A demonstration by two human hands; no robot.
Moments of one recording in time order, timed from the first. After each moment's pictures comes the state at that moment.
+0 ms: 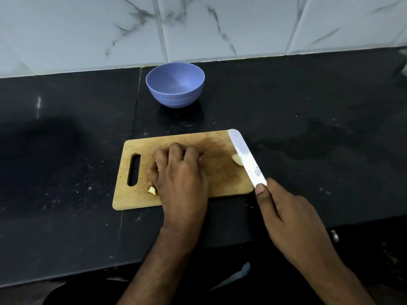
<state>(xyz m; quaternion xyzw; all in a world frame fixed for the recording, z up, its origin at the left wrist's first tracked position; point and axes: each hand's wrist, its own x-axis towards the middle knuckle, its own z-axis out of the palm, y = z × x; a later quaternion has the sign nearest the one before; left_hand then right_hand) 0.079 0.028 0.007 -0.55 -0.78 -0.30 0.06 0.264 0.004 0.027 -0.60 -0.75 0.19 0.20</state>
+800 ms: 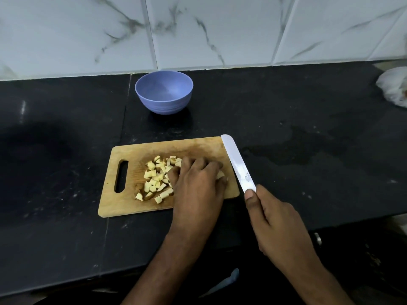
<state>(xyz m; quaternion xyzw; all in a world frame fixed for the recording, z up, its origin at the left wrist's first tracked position) 0.112 0.030 0.013 -0.65 -0.70 -0.29 -0.04 0.267 0.002 0.025 -0.61 -0.72 0.22 0.24</state>
